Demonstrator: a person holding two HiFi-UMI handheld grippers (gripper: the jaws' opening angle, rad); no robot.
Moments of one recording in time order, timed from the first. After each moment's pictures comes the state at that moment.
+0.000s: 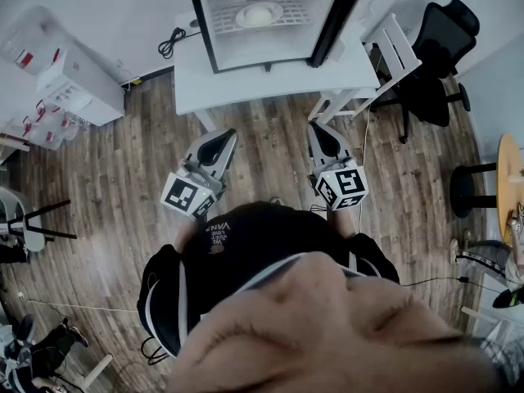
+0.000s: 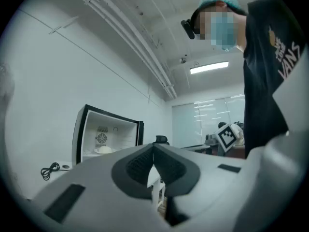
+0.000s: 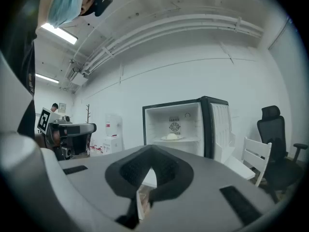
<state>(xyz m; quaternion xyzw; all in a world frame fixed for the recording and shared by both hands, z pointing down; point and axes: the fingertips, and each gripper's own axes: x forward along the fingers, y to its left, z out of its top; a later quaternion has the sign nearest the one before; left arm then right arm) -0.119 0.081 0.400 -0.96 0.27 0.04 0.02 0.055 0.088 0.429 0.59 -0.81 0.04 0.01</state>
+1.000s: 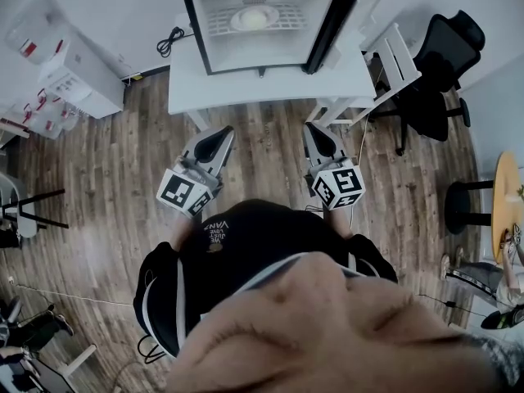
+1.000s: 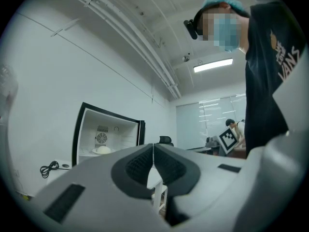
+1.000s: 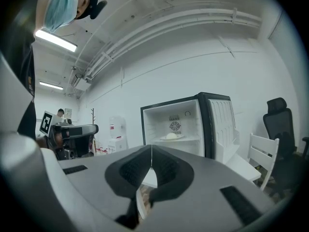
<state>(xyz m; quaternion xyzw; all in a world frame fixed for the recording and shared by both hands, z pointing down) -0.080 0.074 0.399 -0.95 0.29 0.05 0.01 0.092 0.074 0.435 0.55 -0.83 0.05 0.00</state>
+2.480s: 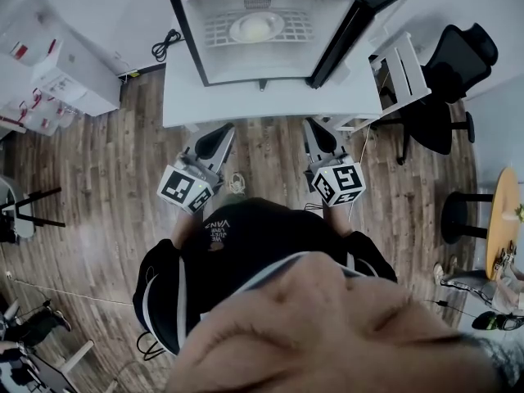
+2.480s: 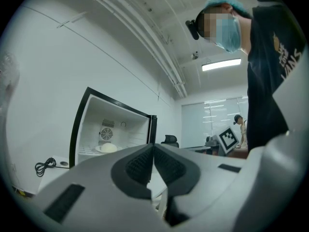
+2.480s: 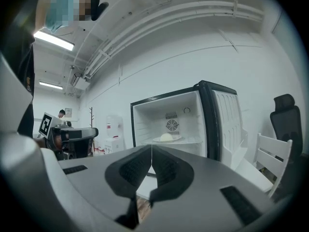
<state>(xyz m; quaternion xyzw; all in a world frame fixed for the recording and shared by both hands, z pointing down) -0.059 -0.023 0.420 -0.95 0.31 0.05 -0.02 0.112 -0.028 0.446 0.54 -0.84 0.06 0.00</state>
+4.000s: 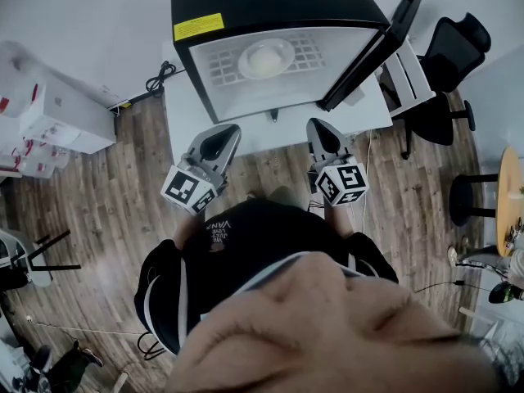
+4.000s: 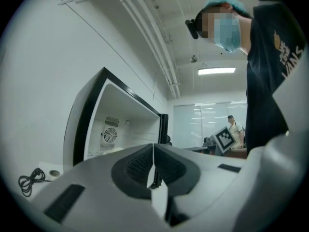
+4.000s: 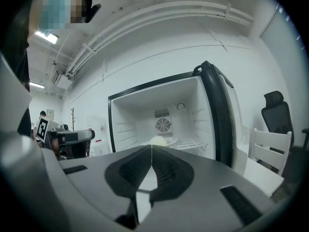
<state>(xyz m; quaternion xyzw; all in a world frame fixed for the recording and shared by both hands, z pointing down) -0.087 -0.161 0.426 -0.97 0.23 0.04 -0.02 0.085 -0.146 0.453 0.61 -0.79 0.08 -0.02</state>
